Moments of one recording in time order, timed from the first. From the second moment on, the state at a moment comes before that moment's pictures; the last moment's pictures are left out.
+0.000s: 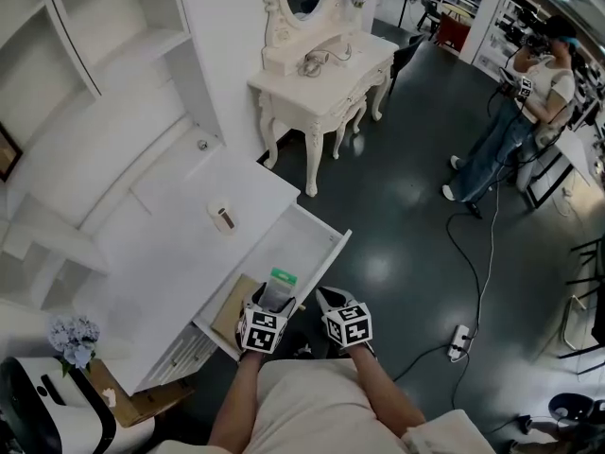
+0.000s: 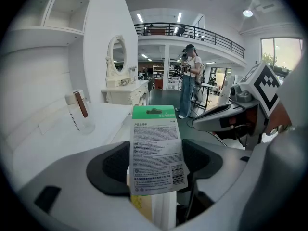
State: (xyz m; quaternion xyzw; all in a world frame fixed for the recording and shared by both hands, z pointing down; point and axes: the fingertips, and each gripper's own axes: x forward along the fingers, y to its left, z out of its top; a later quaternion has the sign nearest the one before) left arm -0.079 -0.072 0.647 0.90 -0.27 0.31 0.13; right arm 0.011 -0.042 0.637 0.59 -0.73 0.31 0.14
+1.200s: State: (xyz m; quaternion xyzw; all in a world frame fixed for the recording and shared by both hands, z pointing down) left arm -0.072 -0.077 0.649 0.90 -0.26 0.31 0.13; right arm 0.011 -0.042 0.640 0.58 -0.74 0.29 0.17
